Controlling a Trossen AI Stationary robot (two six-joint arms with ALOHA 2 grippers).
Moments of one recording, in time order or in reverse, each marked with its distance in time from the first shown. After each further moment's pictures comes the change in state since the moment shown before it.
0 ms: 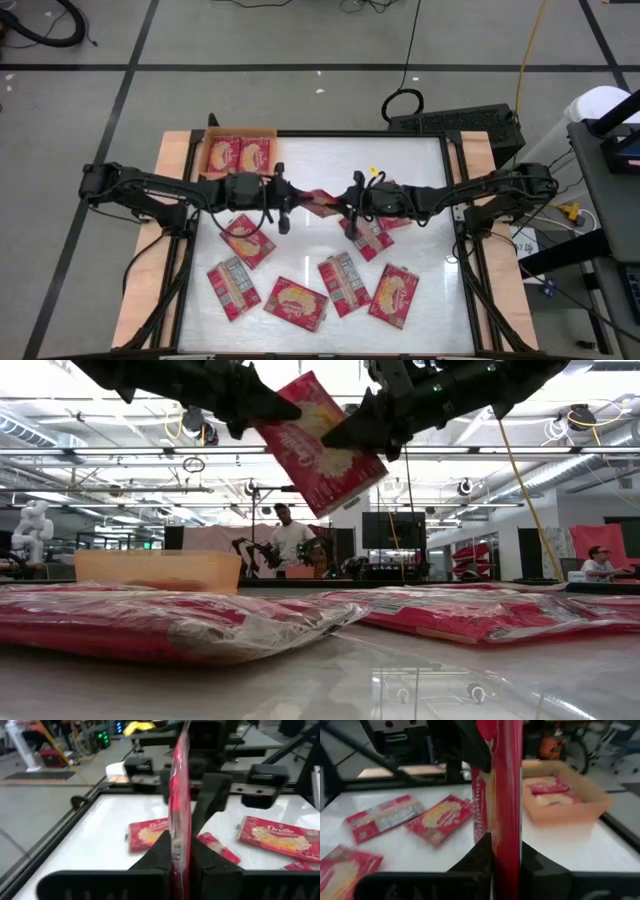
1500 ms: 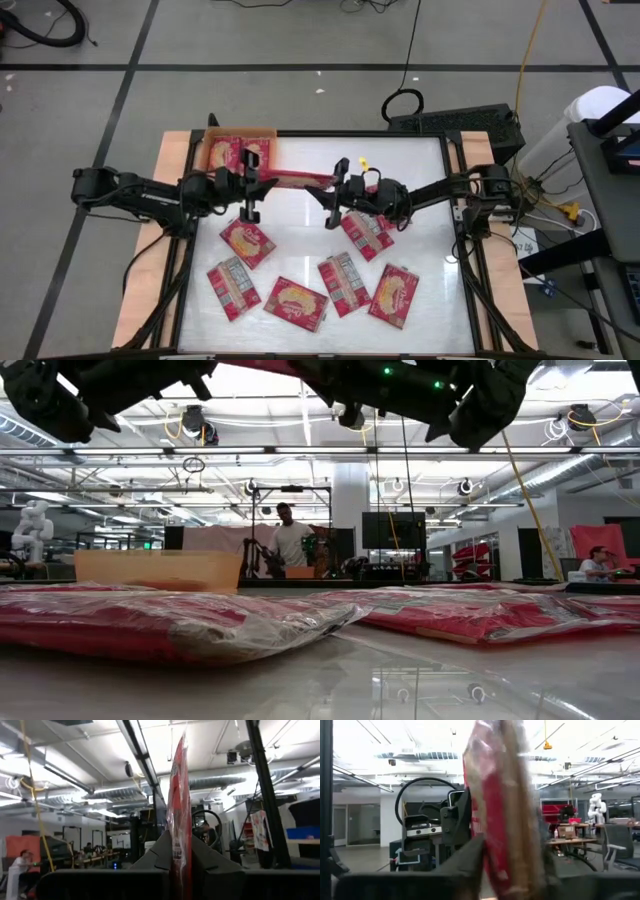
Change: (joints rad) left arm 0.077 -0.074 -0.353 1.078 0.201 0.038; right arm -0.044 0.330 0.098 0.957 -0.053 -0.065
